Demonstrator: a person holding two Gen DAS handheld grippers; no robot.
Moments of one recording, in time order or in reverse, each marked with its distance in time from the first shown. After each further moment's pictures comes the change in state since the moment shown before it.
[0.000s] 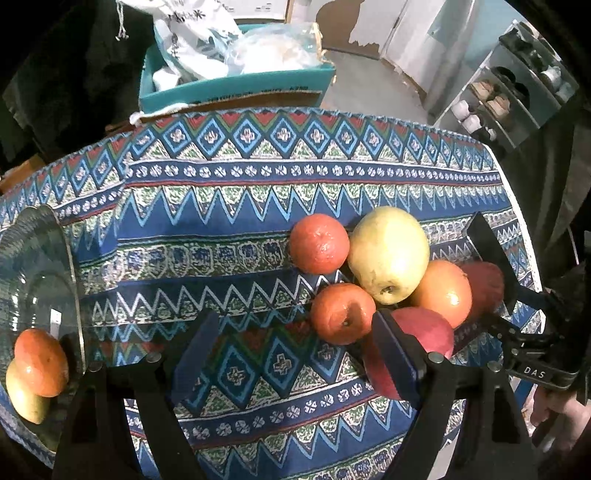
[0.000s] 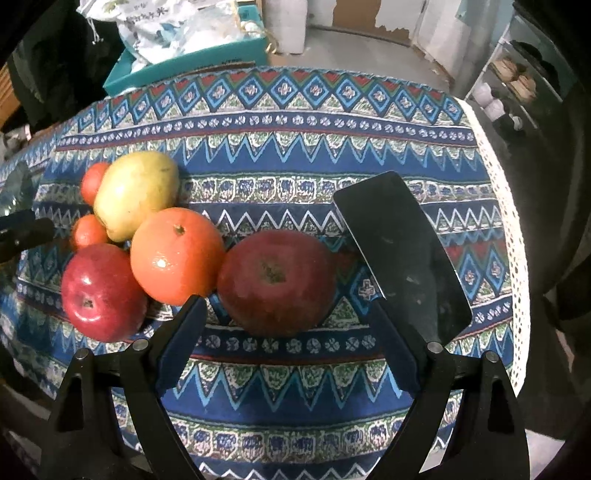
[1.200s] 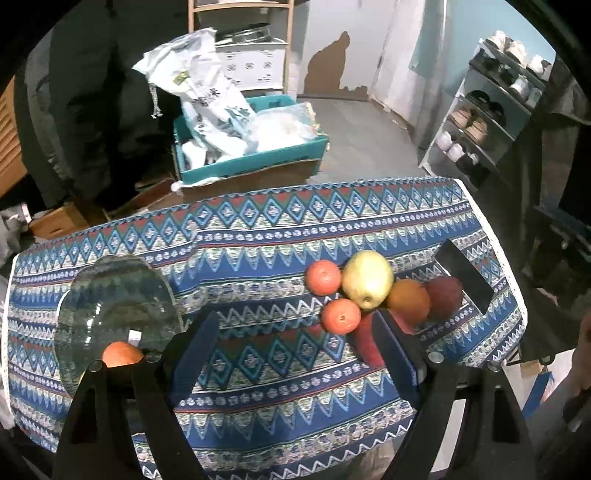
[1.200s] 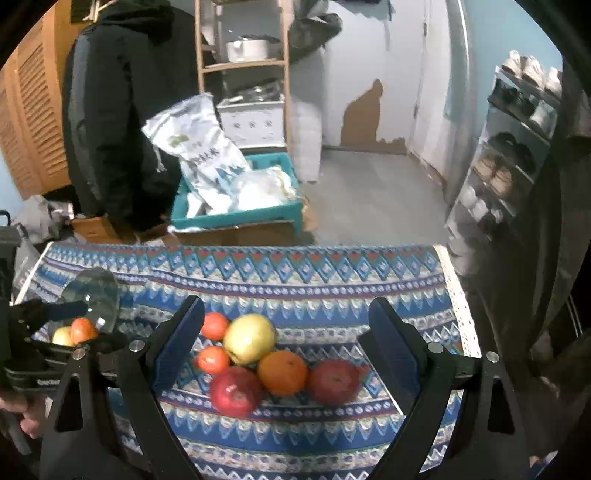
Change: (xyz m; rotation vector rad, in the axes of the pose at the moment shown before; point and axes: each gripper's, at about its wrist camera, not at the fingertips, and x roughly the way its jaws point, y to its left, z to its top) left arm -0.123 -0.001 -0.012 0.082 -0.196 0.047; right arm -0.173 0.053 0.033 0.007 -0.453 0.028
